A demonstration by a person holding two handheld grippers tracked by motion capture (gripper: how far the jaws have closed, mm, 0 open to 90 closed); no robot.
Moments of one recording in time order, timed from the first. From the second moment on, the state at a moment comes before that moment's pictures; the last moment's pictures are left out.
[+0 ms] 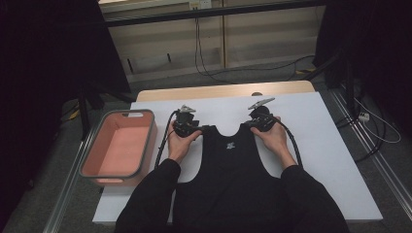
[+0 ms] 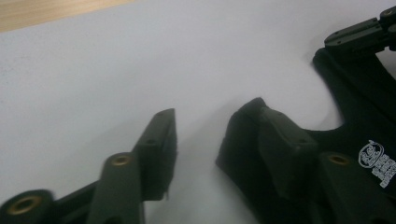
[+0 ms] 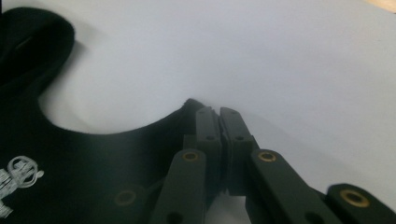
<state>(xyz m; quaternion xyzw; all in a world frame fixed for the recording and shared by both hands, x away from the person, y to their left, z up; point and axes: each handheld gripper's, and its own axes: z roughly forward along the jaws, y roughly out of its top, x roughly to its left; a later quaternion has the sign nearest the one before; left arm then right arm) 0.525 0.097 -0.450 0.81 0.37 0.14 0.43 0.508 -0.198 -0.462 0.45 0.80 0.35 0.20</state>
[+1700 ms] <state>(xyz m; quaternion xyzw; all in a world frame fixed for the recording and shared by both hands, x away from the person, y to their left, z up) 0.532 0.091 -0.459 0.82 0.35 0.08 0.44 0.504 -0.211 -0.454 0.46 0.78 0.38 0.18</state>
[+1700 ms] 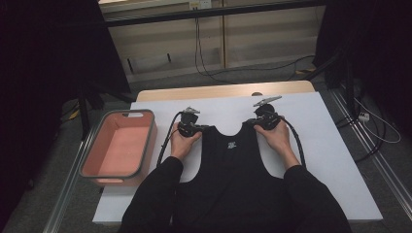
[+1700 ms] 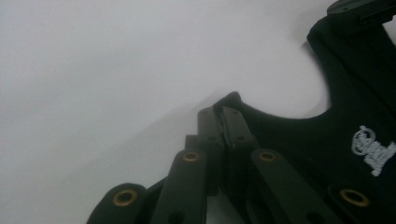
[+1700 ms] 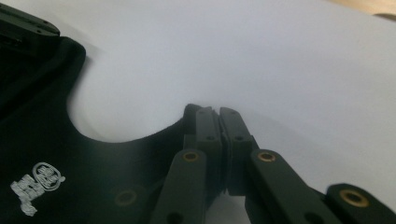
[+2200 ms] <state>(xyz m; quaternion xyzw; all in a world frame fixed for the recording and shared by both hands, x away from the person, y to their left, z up) 0.530 0.102 -0.435 0.80 0.34 0.08 0.48 0.499 -0.224 -0.431 0.46 0.75 0.43 0.19</state>
